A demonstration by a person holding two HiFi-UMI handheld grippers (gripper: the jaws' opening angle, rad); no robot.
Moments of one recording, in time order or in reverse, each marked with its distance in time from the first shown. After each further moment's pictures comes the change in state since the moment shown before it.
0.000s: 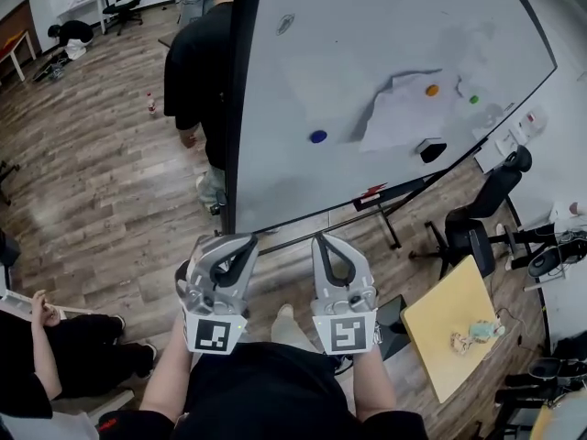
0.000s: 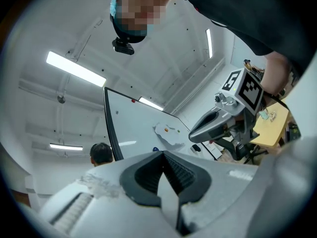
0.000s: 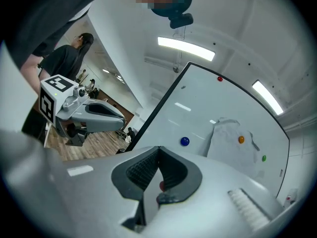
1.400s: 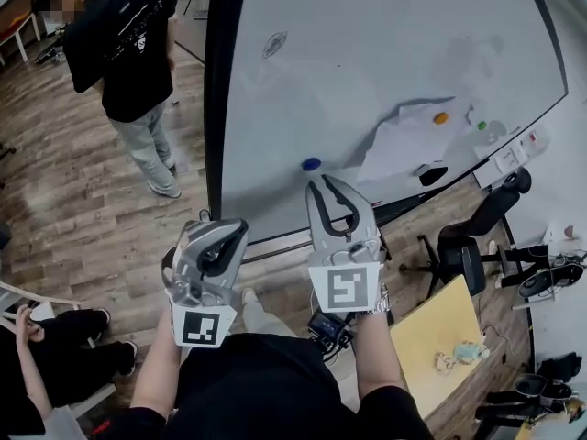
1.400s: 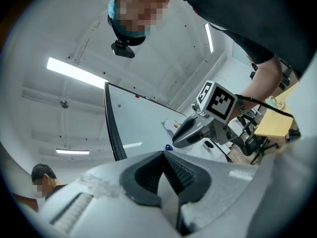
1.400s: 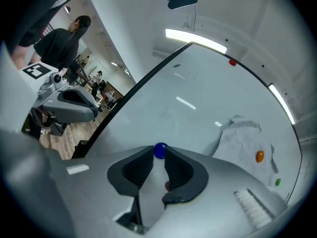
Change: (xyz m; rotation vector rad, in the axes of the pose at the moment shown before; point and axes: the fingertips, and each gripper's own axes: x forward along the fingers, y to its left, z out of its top) left arm 0.057 0.035 -0.010 0.058 -0.007 0.065; right arm 0.109 -0.074 -0.010 -0.104 0.103 0.068
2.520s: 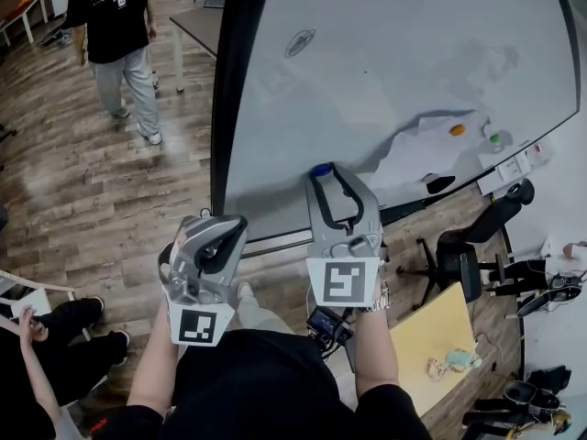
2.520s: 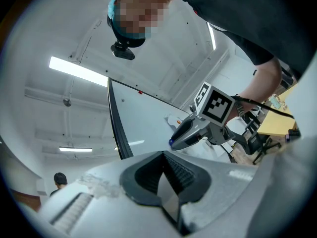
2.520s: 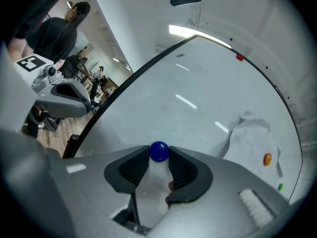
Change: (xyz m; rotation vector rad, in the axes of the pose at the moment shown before) left arm 0.004 0.007 -0.017 -0.010 0.027 0.032; right arm 0.029 -0.003 -0.006 -0.040 0.022 -0.003
